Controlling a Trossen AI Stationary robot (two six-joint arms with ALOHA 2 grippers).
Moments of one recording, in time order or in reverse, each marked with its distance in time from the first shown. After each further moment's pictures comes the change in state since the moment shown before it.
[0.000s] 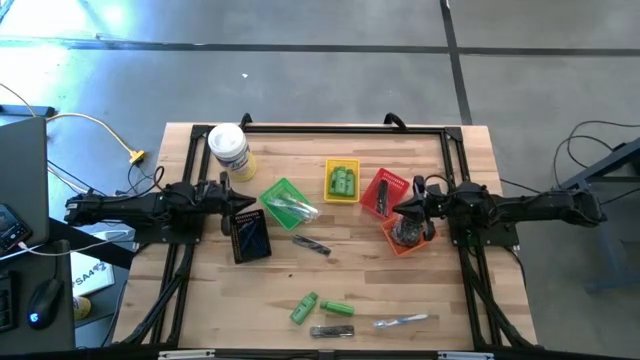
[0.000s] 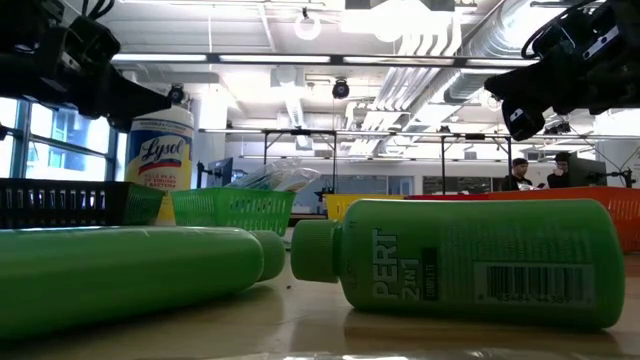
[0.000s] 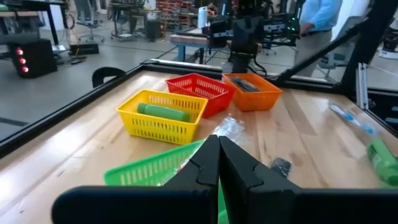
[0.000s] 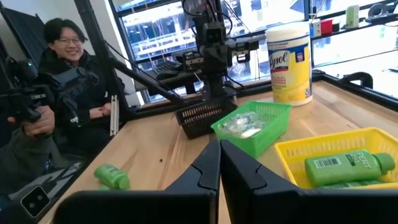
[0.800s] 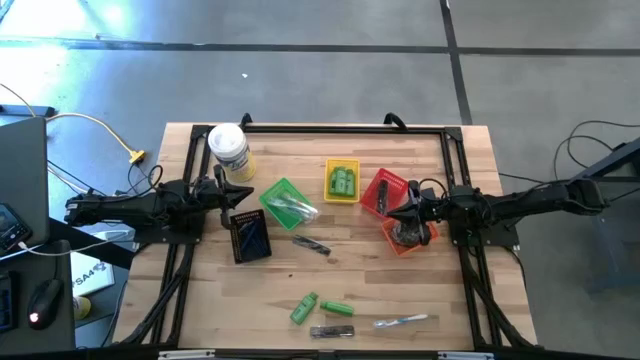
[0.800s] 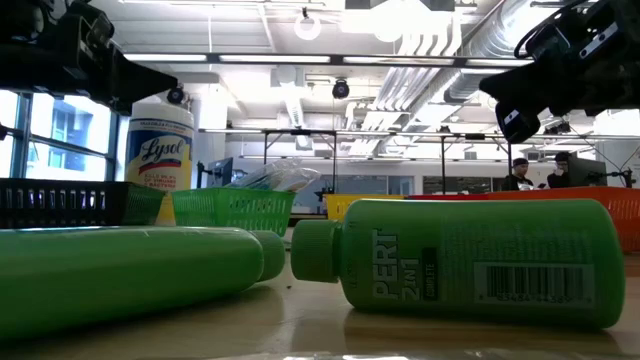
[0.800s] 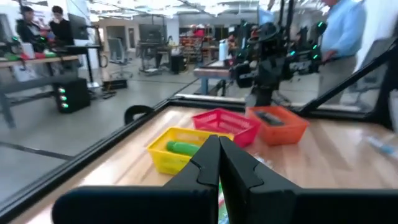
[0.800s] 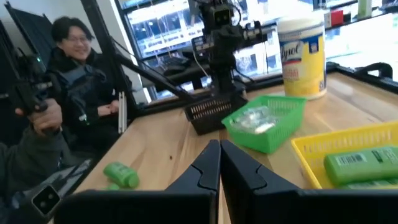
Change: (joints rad) left arm 0.000 0.000 0.000 0.137 -0.097 0.096; right arm 0.079 0.195 0.000 0.187 0.048 0.028
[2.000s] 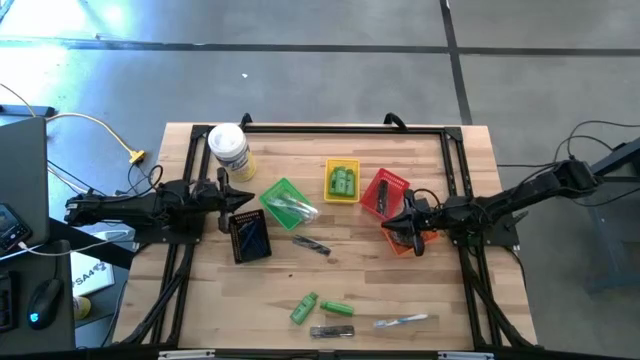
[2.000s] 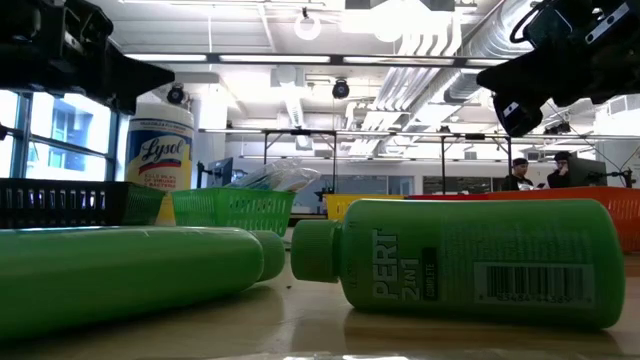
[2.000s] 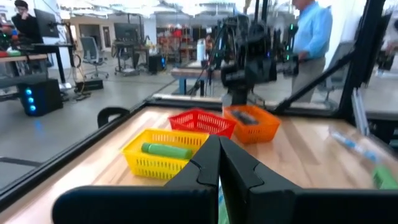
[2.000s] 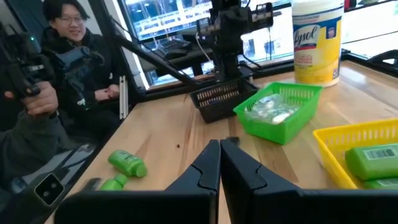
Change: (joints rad) left arm 0.000 0.000 0.000 0.001 0.102 -0.021; right arm 0.227 0.190 0.088 0.043 0.221 -0.002
